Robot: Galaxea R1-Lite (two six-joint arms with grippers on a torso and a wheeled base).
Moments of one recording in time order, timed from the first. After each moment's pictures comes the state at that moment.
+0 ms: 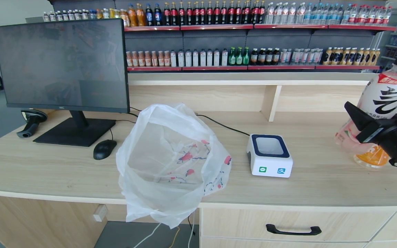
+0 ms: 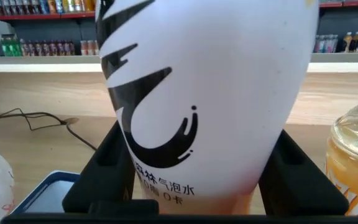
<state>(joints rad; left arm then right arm) 0.00 0.00 0.00 0.00 0.00 0.00 0.00 1.61 -0.37 -1.57 0.08 0.02</state>
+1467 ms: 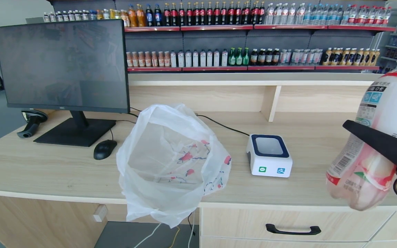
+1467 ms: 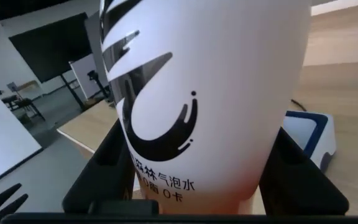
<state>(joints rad) 0.00 0.00 0.00 0.00 0.00 0.00 0.45 1.12 -0.35 -0.99 0.16 0.40</state>
